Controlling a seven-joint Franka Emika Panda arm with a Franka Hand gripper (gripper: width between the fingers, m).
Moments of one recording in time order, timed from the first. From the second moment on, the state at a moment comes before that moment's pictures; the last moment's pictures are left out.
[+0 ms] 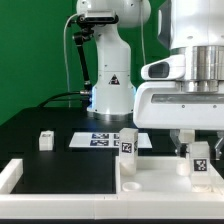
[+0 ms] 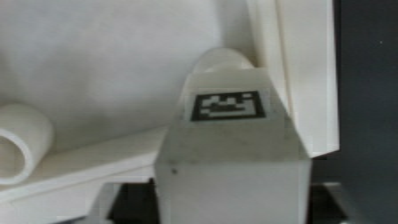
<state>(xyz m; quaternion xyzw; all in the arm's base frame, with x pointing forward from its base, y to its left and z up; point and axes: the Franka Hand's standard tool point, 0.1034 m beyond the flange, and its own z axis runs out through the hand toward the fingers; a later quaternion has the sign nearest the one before) 0.633 0.108 0.082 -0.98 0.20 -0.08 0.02</state>
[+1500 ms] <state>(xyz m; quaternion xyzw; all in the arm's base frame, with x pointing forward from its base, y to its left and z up) 0.627 0.105 0.076 -0.88 0.48 -0.01 -0.02</state>
